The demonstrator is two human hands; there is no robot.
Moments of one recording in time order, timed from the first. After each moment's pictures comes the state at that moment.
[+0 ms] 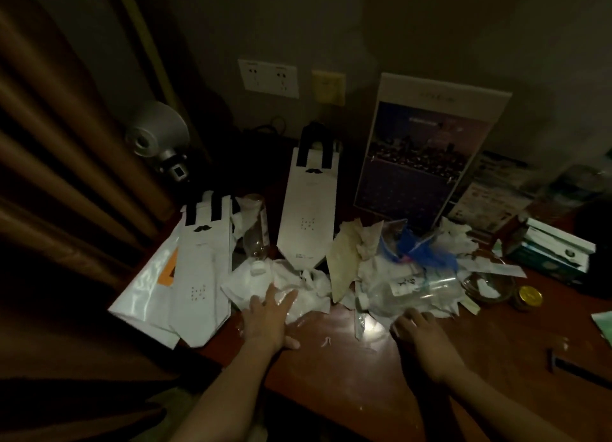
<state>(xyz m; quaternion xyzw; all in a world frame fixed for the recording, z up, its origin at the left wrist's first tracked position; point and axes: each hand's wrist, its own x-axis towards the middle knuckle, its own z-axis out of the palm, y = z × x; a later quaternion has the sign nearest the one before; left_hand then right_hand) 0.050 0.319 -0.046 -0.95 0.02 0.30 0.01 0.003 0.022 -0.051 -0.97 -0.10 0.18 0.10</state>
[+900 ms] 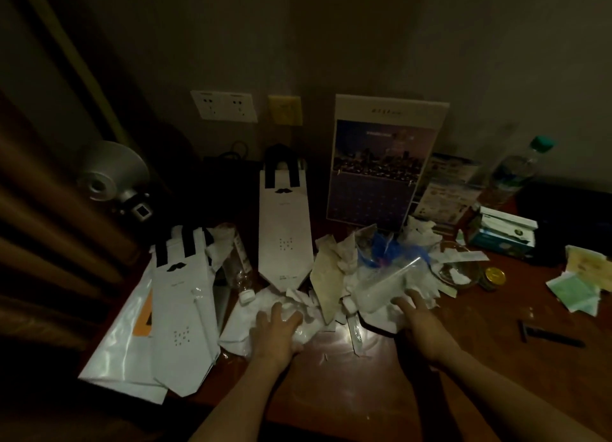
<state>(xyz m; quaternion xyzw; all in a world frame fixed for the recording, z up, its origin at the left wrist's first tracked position) 0.066 0.305 -0.051 -0.95 0.11 0.28 -0.02 0.014 0.024 -0.028 -0.96 0.07 0.17 0.22</state>
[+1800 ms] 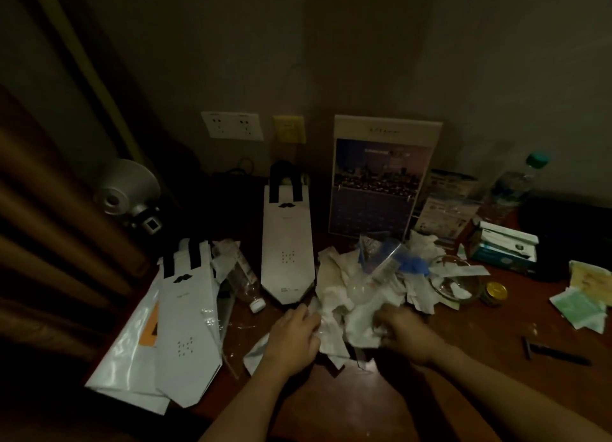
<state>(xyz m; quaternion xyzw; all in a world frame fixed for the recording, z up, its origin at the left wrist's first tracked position) 0.071 0.279 -0.017 -0.96 0.24 0.15 -0.09 0.040 0.032 -0.013 -0.96 -0.11 0.16 0.20</state>
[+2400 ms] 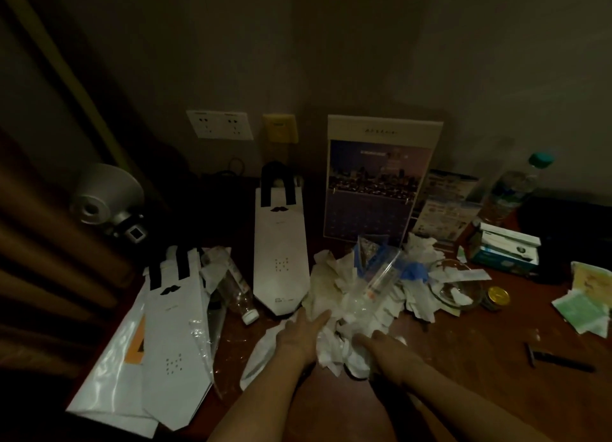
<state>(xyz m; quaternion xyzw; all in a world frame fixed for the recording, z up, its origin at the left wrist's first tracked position) 0.111 0.249 -0.047 -0.91 0.17 0.37 -0.06 0.039 0.059 -0.051 -0.94 -0.17 0.29 0.06</state>
